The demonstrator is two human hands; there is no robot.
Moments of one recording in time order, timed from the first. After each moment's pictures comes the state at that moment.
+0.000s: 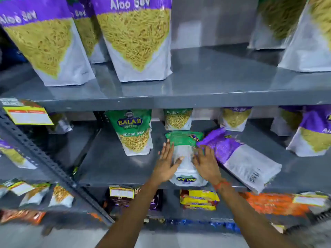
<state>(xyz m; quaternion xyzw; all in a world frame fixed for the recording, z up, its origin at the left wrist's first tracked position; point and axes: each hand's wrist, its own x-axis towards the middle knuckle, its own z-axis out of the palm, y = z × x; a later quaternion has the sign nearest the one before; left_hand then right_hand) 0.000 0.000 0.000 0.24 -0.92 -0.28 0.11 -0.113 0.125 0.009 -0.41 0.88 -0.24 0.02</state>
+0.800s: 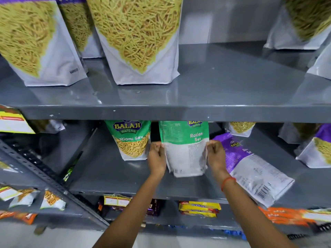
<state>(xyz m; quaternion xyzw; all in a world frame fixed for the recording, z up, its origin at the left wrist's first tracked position) -0.031 -0.035 0.023 0.44 -0.69 -0.44 0.38 -0.164 0.085 0.012 -0.15 0.74 -0.65 0.09</state>
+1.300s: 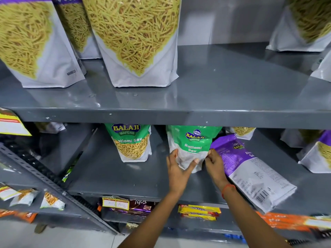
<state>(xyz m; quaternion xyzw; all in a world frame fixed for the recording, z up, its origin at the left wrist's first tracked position) -0.051 0.031 -0.003 0.35 -0.67 -0.55 0.34 -0.172 0.094 -0.025 -0.24 0.73 -0.62 0.15</state>
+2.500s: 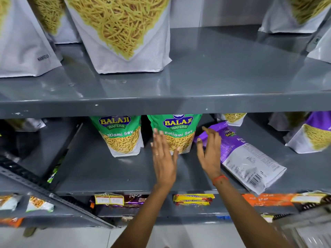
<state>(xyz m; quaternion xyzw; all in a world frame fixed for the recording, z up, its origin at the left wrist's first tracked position) -0.041 0.009 -0.002 0.30 -0.83 -0.26 0.39 -0.154 0.097 0.000 -0.32 0.79 -0.50 -0.12</state>
